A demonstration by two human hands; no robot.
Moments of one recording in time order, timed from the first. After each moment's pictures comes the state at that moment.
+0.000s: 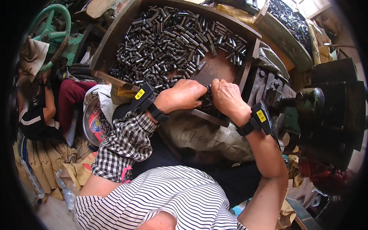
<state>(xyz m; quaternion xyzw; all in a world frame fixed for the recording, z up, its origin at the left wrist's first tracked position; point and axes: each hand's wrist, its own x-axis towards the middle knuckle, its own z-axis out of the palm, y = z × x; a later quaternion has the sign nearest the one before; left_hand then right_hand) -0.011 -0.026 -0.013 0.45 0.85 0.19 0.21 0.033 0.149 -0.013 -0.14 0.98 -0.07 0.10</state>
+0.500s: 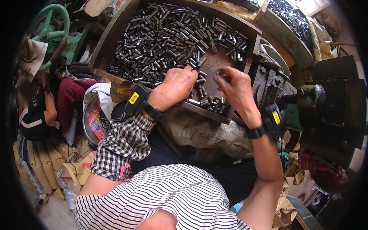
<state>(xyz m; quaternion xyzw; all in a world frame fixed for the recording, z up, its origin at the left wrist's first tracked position) -0.014 -0.039 -0.018 0.39 0.91 0.13 0.01 0.034 0.152 0.022 0.08 0.87 -0.48 0.05</state>
